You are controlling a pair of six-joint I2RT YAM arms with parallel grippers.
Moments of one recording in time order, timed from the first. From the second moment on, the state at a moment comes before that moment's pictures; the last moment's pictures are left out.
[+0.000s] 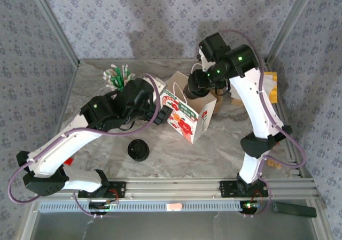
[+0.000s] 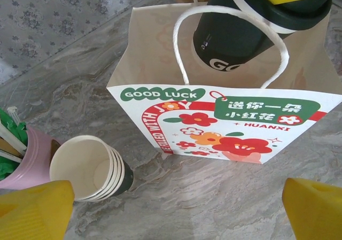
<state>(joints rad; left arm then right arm) -1.01 1.29 1.64 -1.06 -0.34 -0.18 0.57 1.80 2.41 -1.69 -0.02 0.36</state>
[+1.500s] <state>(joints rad) -1.00 1.25 1.62 -1.05 -0.34 -0.18 0.64 1.83 2.29 -1.69 0.05 0.21</state>
